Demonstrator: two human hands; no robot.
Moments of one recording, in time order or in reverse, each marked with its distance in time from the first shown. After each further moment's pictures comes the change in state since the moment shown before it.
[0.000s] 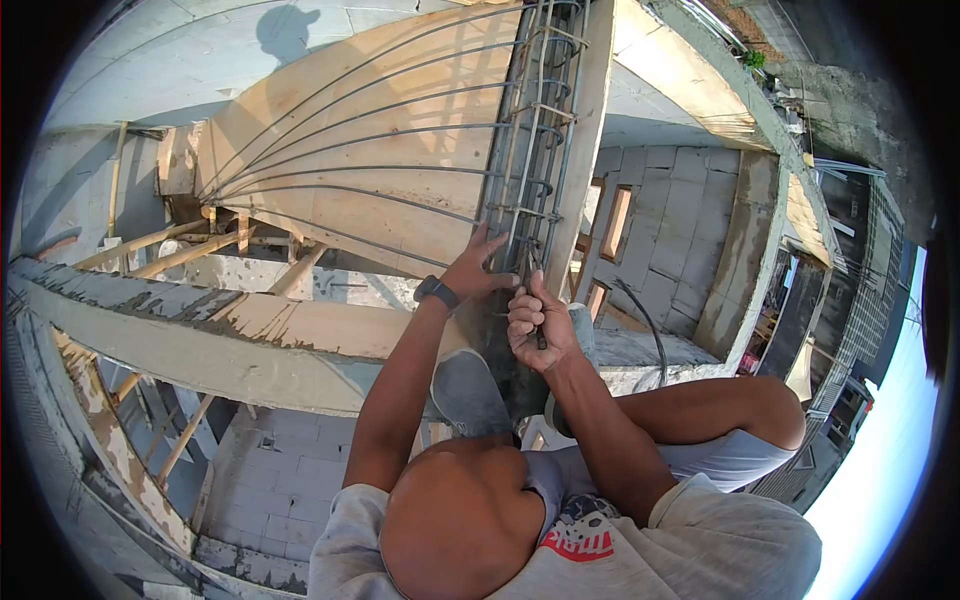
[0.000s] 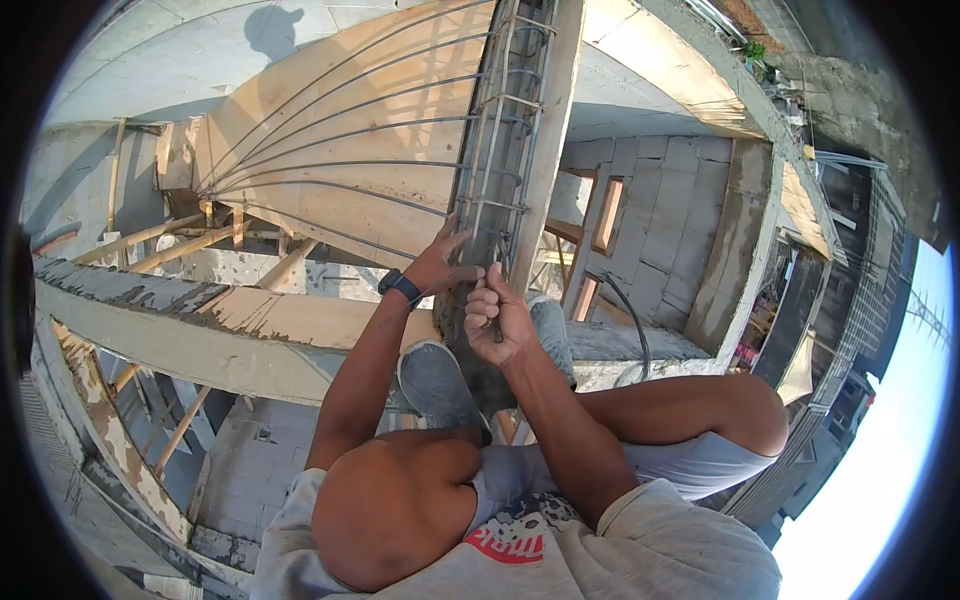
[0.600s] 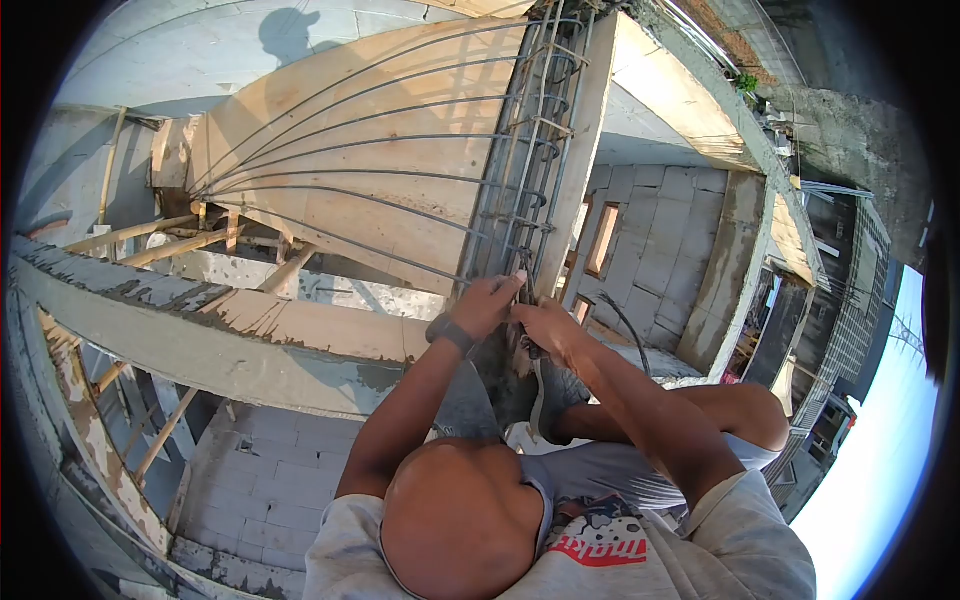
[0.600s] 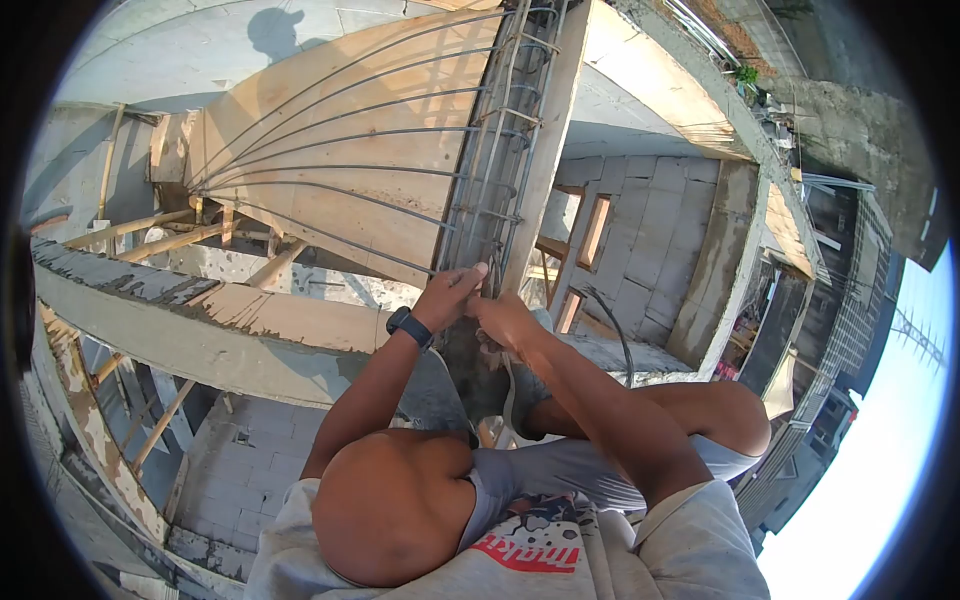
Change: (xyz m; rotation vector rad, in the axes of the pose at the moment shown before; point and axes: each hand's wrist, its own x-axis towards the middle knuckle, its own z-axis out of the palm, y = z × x) left_hand -0.029 0.023 0.049 -0.600 0.016 -0.173; right_hand -0.023 0.002 0.059 -1.486 0.644 -0.104
